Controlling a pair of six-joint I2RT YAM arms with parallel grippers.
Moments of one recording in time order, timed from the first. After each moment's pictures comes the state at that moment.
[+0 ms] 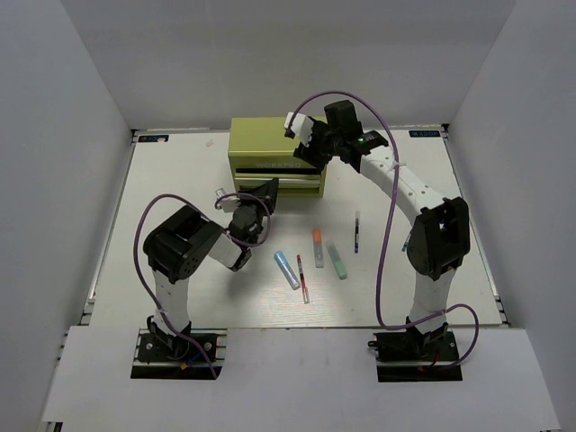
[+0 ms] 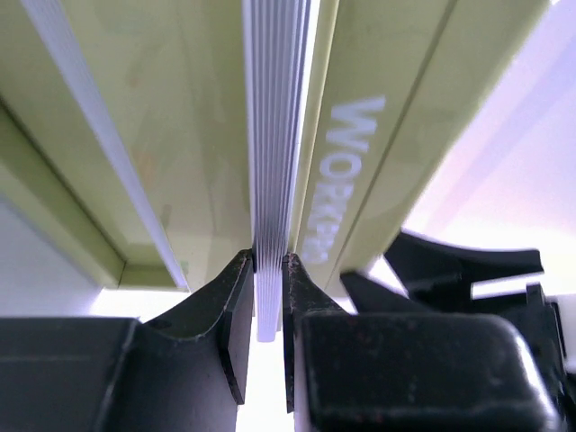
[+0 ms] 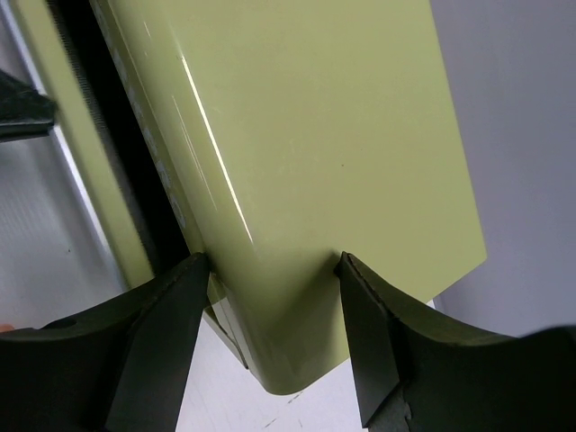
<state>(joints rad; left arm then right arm) -0.61 1.97 0.66 1.33 -0.47 -1.61 0.51 1.92 1.78 -0.49 -0.27 -0.81</state>
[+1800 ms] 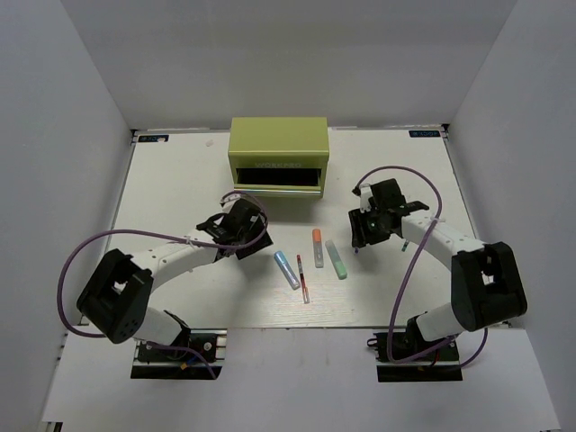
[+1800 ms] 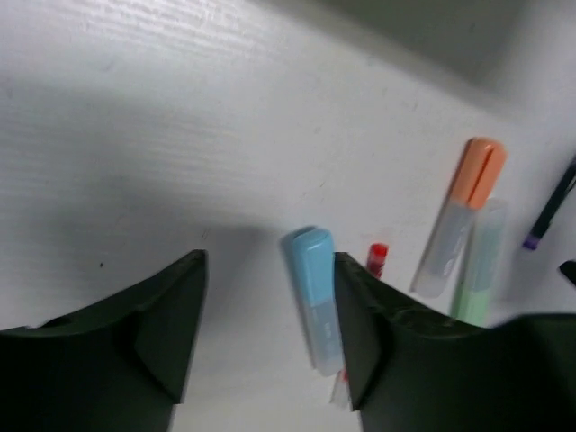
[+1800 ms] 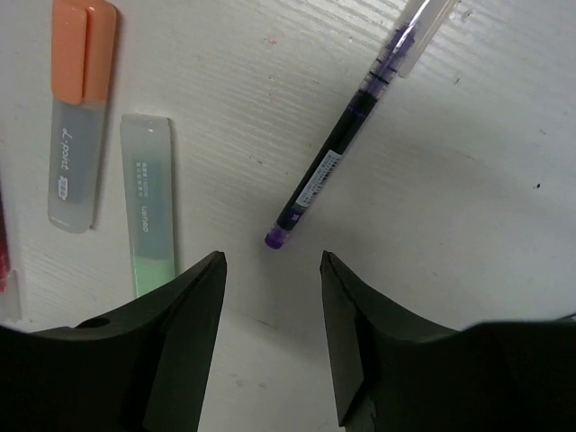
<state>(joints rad) -0.65 1.42 0.79 -0.29 -0.16 -0.98 0.33 1.45 0.86 -0.49 -0.21 -0.02</state>
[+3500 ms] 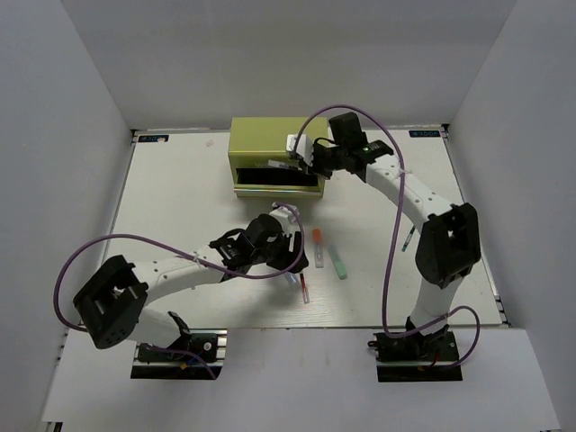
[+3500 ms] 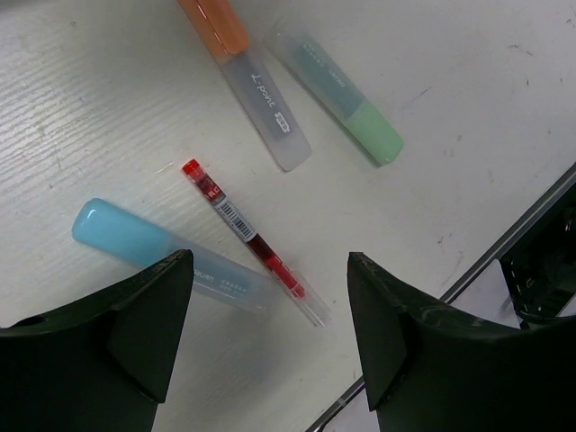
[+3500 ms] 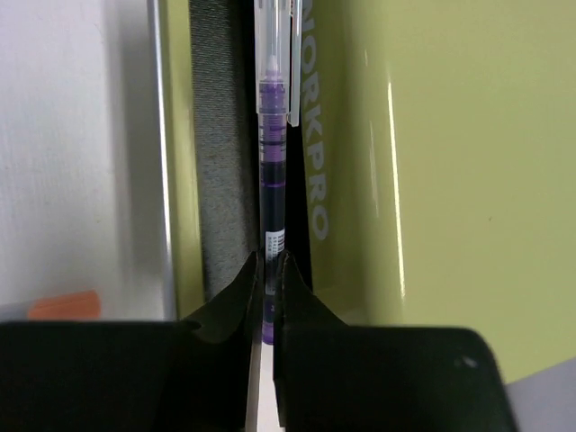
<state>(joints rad) -0.89 1.37 0.73 -0.03 0.05 -0.51 0.51 1.81 1.62 -0.52 -0.55 -0.95</state>
